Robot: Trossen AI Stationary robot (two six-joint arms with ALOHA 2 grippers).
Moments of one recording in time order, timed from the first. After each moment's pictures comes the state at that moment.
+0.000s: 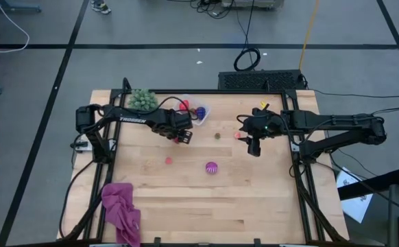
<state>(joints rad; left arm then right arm) 0.23 1.77 1.14 -0.74 -0.12 -0.96 -0.07 1.10 0.96 -0.69 0.10 0.04</state>
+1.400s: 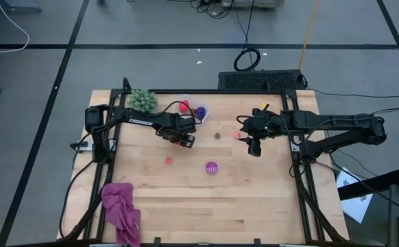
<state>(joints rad) 0.23 1.87 1.14 -0.70 -0.08 -0.94 -0.07 1.10 0.96 -0.70 0.10 0.04</state>
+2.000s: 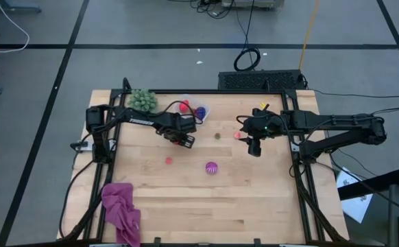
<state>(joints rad) 0.23 1.88 1.16 -0.72 -0.08 -0.87 -0.07 1.10 0.96 -0.70 0.10 0.04</state>
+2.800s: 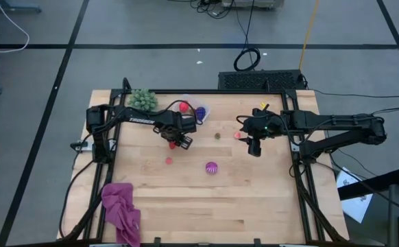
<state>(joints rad) 0.22 1.87 1.23 -0.90 -0.08 -0.83 -0.07 1.10 0.96 -0.70 0.10 0.04</state>
